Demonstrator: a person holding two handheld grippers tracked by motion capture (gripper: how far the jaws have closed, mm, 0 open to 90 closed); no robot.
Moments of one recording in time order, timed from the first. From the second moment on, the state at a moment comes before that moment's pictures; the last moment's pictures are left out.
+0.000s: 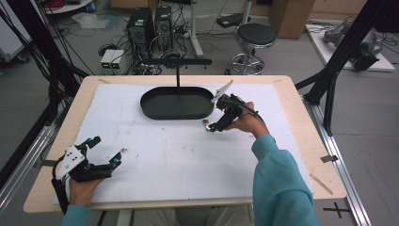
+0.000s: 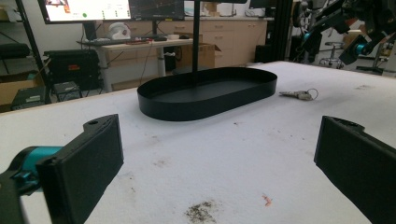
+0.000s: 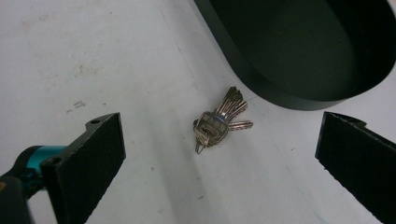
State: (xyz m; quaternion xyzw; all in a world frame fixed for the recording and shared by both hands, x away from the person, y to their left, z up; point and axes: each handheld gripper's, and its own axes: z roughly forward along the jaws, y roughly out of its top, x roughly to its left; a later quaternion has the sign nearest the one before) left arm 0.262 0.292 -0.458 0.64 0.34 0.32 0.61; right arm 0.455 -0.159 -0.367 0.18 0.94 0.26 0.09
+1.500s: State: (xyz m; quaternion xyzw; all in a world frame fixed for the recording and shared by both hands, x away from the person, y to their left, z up) left arm 0.262 0.292 -0.458 0.64 0.34 0.32 0.61; right arm 0.474 -0.145 -0.406 0.23 0.96 0.17 0.01
